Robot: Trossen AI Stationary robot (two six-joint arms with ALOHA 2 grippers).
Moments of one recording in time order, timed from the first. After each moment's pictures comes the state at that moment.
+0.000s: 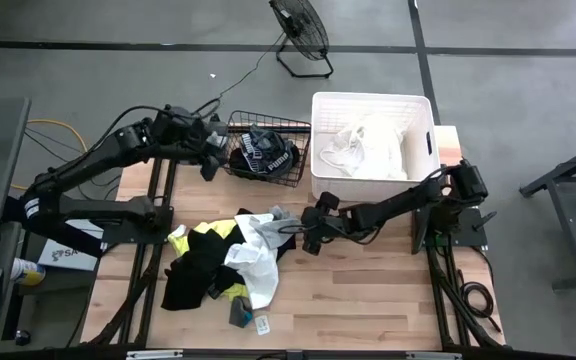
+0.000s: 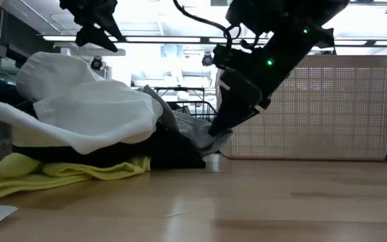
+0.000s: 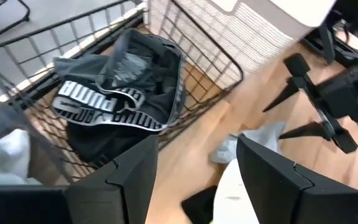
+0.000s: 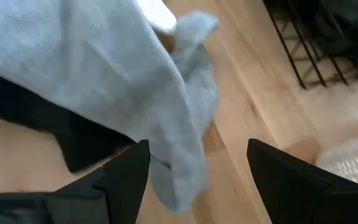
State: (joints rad) left arm 0.53 0.94 1.09 -0.82 0.11 -0.25; right arm 0.17 1.78 0.96 -0.08 0.43 0.37
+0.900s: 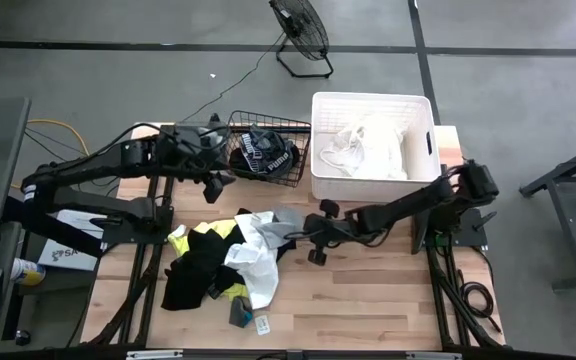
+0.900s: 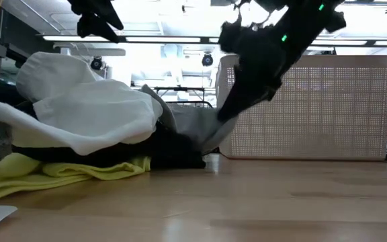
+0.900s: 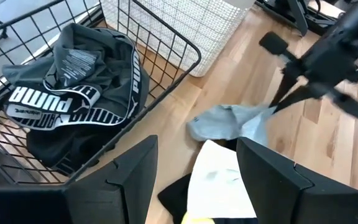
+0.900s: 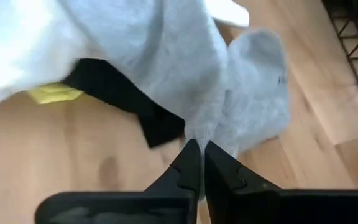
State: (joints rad) left arm 0.23 0.94 1.08 -0.80 -0.06 -0.32; right arm 0.22 1.70 0.96 -0.11 0.29 0.40
